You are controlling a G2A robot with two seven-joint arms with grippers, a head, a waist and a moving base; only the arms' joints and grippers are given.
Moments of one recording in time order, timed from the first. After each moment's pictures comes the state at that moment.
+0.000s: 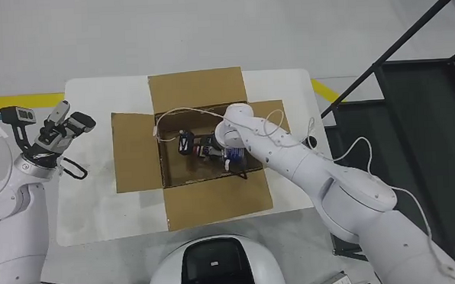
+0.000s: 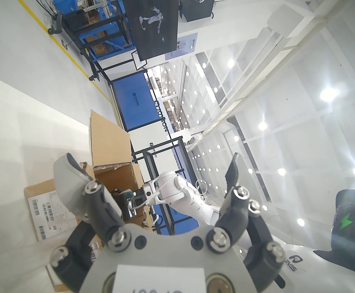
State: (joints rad) left arm 1.17 -1.10 -1.68 -1.31 -0.45 -0.45 -0.91; right arm -0.46 -1.48 0.42 -0.80 -1.02 -0.68 0.76
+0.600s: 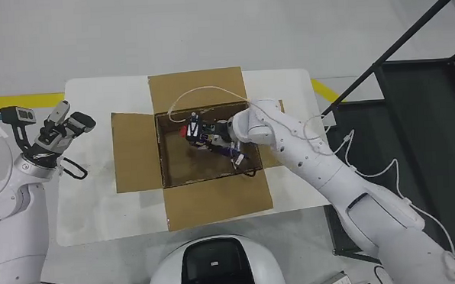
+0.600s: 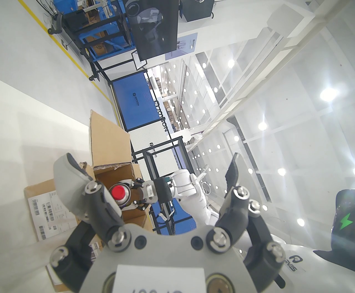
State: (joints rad) left arm 1.17 -1.10 -1.68 -1.31 -0.45 -0.45 -0.91; right arm -0.67 -1.28 0.77 -1.24 -1.04 -0.76 0.68
